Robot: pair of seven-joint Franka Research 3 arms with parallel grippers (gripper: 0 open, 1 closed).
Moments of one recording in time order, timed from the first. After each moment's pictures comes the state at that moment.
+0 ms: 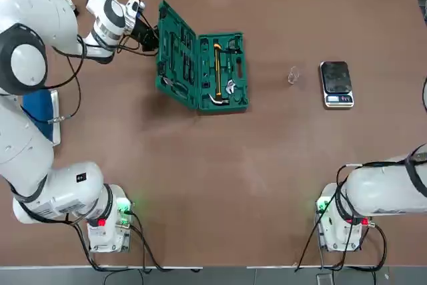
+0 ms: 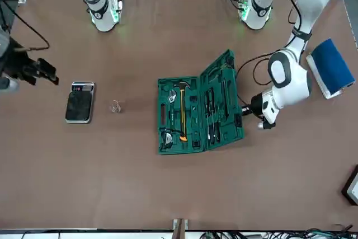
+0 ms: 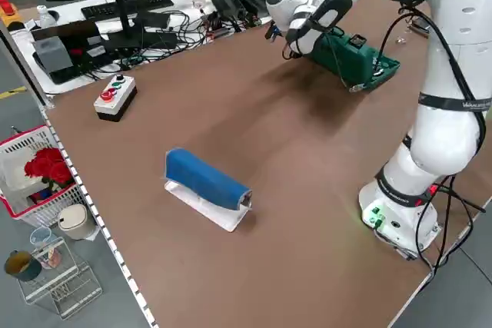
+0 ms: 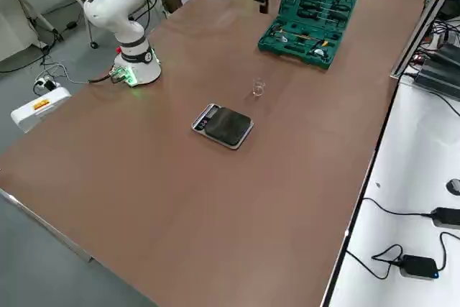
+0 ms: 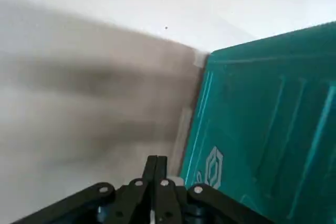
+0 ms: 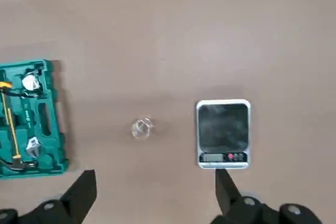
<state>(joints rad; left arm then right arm) 0.26 0.37 -0.50 -2.12 -0.83 2.45 0.22 -0.02 0.02 0.04 -1.53 0.05 1.56 0.07</state>
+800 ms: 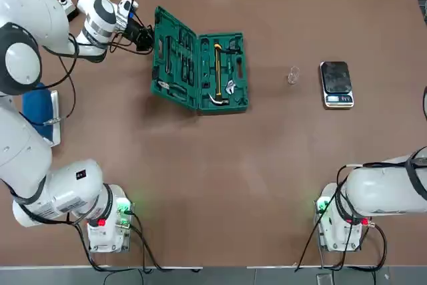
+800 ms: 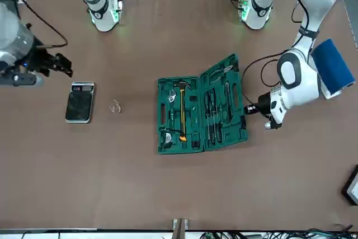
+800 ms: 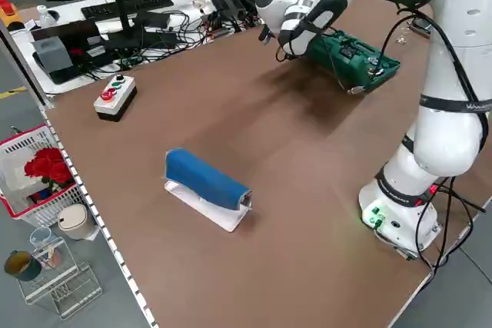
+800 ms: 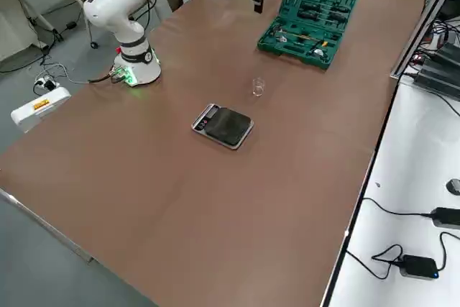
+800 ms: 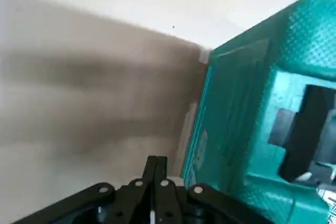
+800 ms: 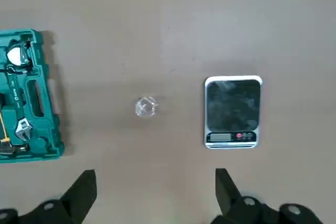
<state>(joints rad) 0.32 0.36 -0.49 -2.12 -0.83 2.38 0.27 -0.02 0.01 0.16 -1.67 0.03 1.61 0.19</state>
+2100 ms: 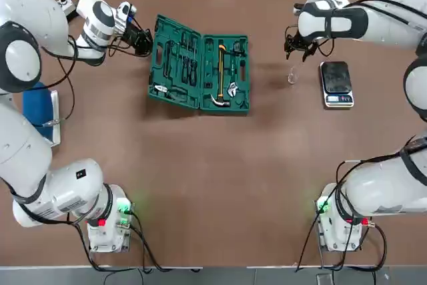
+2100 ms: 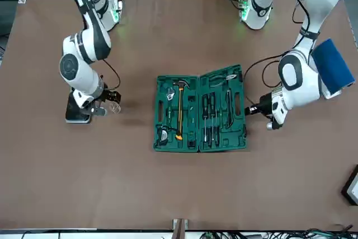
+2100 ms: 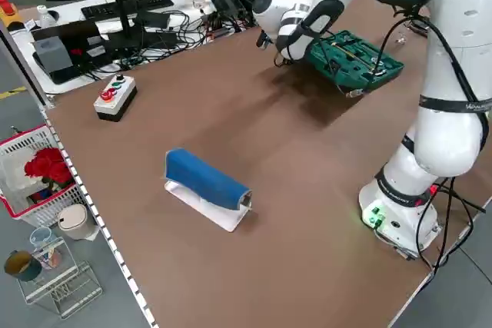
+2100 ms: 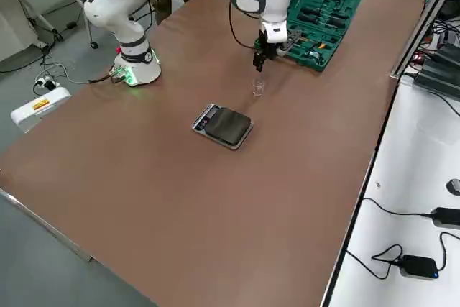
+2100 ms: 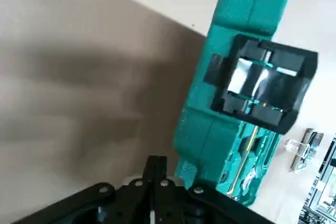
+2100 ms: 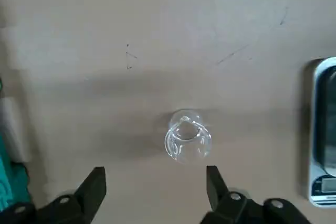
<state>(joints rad) 0.34 0.39 -0.49 -2.13 -0.83 2.38 0.26 0.00 0.21 0.28 -2.19 0.03 2.31 0.37</state>
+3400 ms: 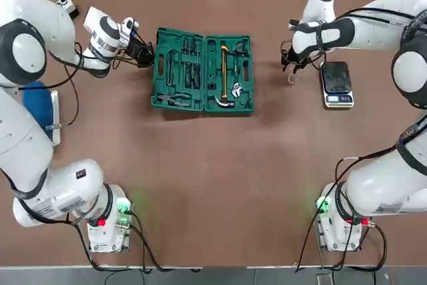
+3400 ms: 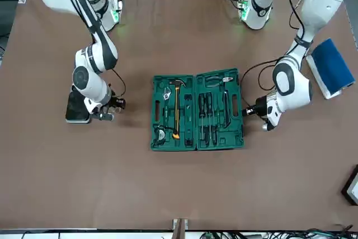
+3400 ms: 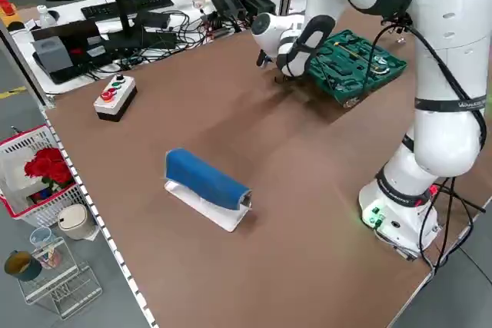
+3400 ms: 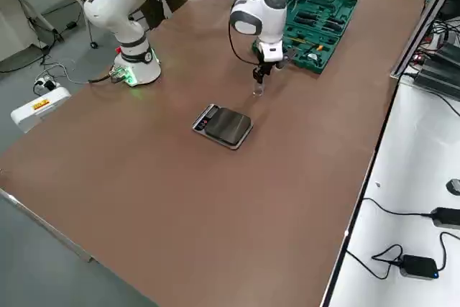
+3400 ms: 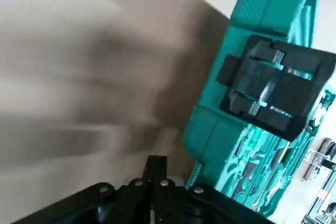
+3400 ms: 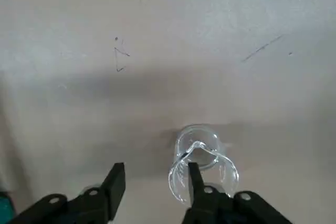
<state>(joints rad) 0.34 0.50 -0.48 -2.15 -0.83 2.45 0.26 -0.01 0.33 0.28 -2.22 0.03 2.48 0.38</state>
